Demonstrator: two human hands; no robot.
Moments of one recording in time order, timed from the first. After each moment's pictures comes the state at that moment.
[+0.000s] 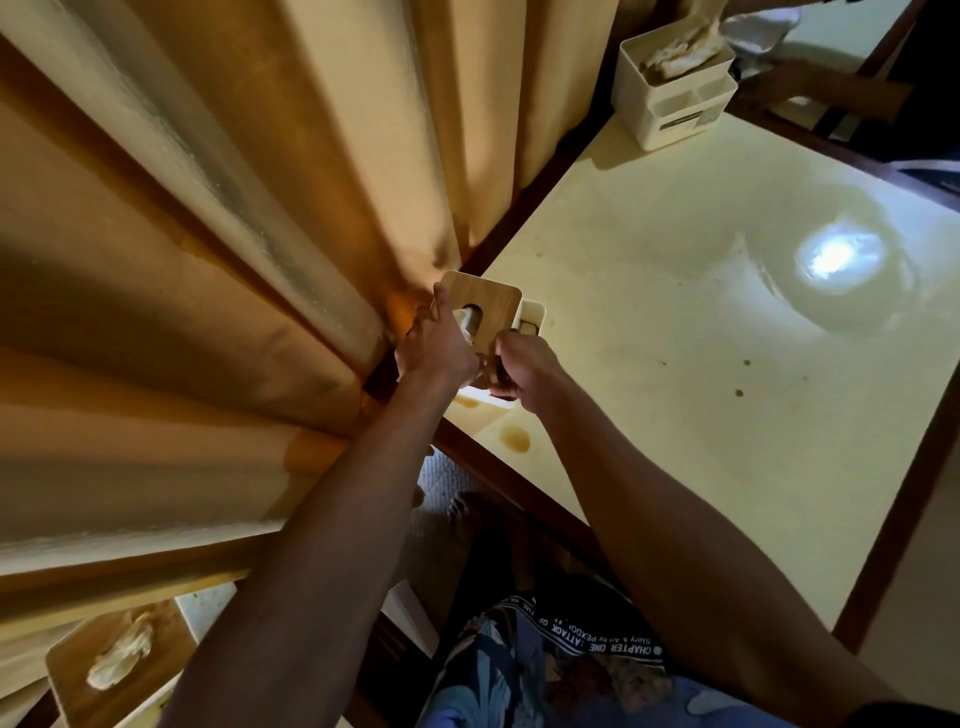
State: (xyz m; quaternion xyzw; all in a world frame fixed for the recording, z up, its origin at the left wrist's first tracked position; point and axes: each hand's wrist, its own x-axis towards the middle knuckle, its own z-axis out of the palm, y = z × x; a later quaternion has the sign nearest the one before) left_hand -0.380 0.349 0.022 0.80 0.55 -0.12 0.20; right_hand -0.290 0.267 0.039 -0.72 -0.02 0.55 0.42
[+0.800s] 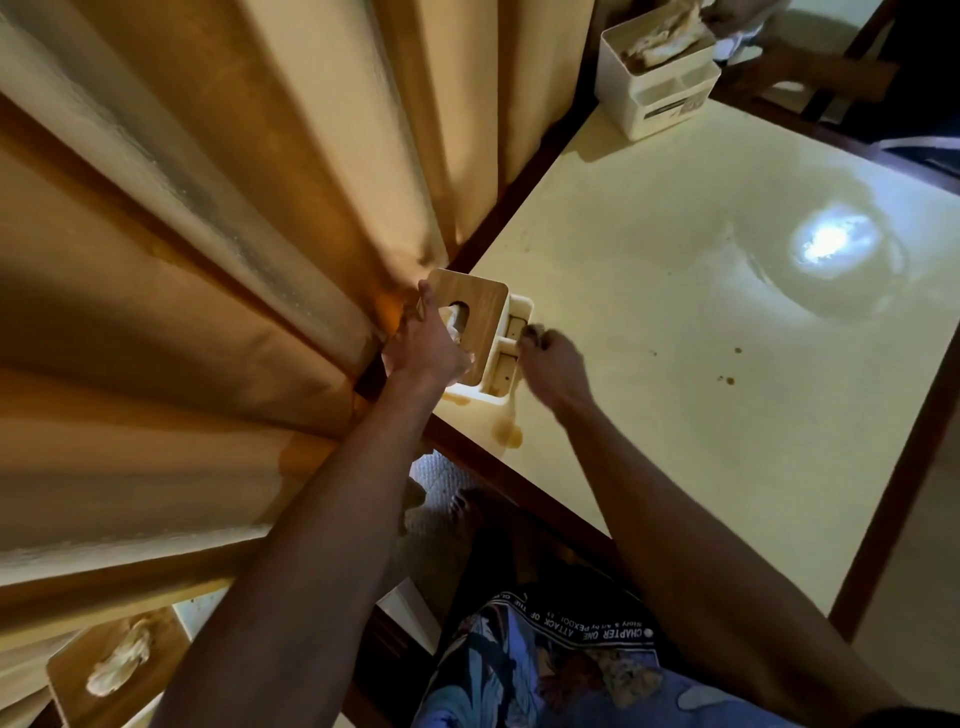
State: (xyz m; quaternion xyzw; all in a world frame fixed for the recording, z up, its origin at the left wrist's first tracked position) left_hand -0.379 0.346 0.025 0.79 0.56 -0.12 0.21; right_hand -0.267 0.225 0.014 -0.83 -0.18 0.39 0.36
